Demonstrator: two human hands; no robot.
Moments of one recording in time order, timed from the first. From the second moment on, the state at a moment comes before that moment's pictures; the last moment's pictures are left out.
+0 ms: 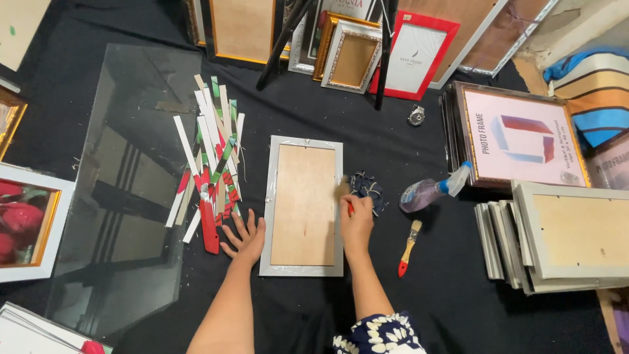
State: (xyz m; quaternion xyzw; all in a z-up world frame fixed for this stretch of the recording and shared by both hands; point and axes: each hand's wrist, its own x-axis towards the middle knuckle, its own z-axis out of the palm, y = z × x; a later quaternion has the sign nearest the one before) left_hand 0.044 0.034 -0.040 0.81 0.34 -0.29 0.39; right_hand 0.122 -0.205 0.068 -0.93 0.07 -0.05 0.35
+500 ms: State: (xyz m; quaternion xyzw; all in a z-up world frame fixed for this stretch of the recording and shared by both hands) left_hand 0.043 0.030 0.025 0.78 0.36 -0.31 0.41; right_hand 0.046 -0.208 0.073 -0.90 -0.05 -0.01 0.44
